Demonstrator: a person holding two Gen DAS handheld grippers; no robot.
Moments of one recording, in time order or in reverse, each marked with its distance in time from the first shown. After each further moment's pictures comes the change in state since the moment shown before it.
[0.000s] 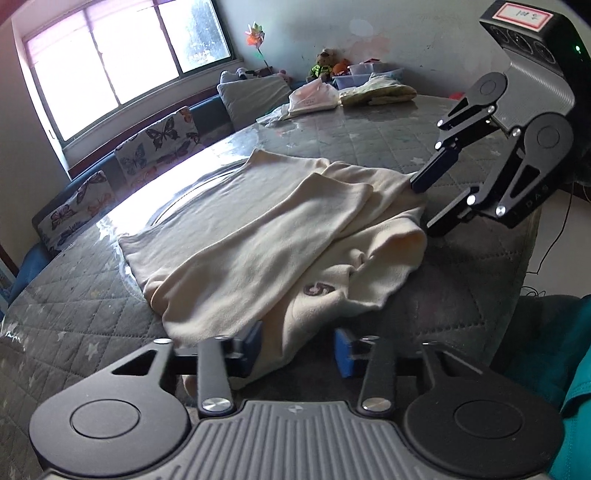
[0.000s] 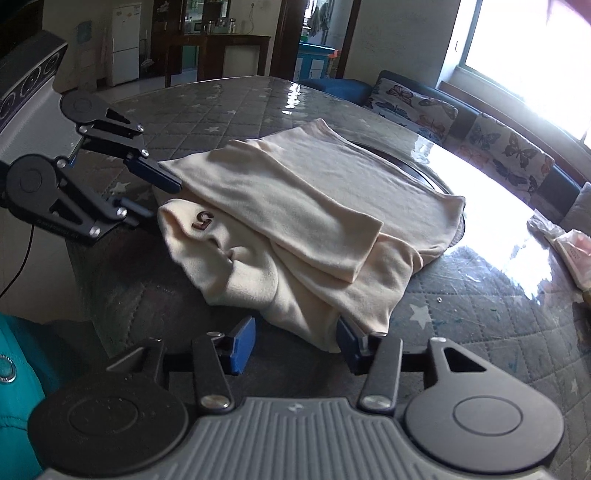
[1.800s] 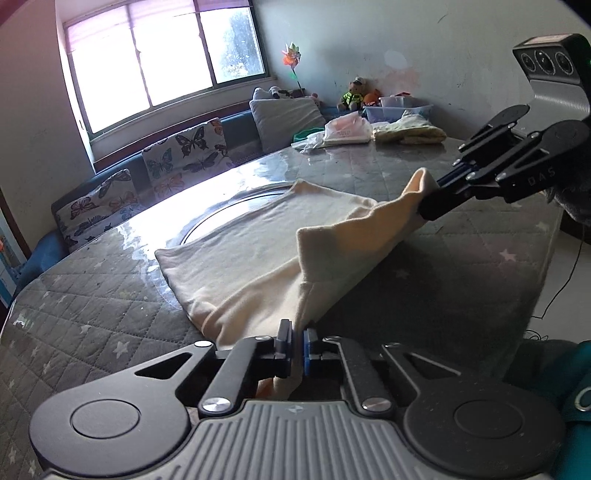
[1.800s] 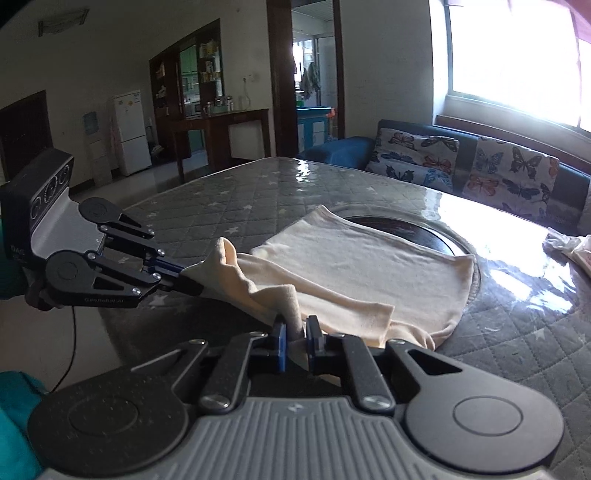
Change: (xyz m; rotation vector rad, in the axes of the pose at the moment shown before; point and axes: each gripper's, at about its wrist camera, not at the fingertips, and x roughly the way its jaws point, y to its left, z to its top) left arm -0.034 0.023 -0.001 -0.121 -0.073 0.035; right arm -0.039 -0.016 0.027 0.177 -0.235 0.144
